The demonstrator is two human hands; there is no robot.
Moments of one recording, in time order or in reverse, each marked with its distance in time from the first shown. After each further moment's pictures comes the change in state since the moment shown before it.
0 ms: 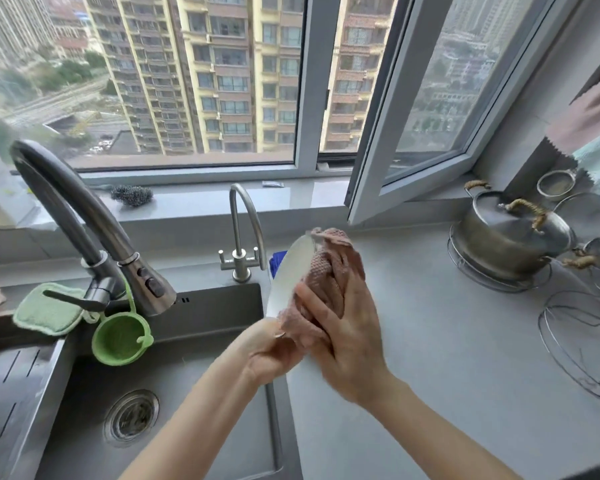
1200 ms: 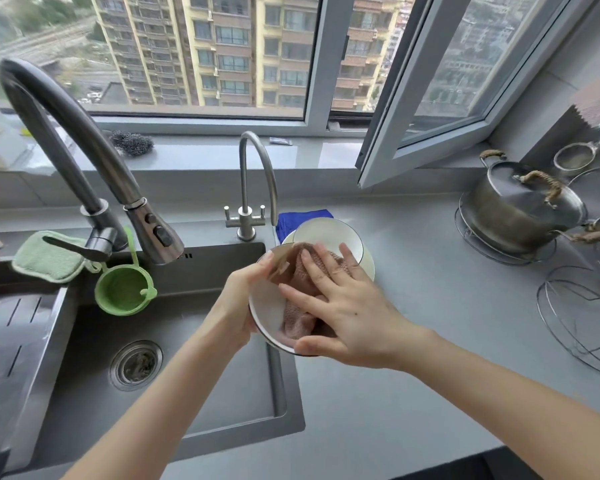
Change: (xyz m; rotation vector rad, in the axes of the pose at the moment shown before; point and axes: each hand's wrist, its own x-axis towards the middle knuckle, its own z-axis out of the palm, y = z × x) left_hand -0.036 0.003 -0.023 0.315 0.060 0.286; right_hand -0.006 -0.004 -0.003 -0.444 -0.837 -0.145
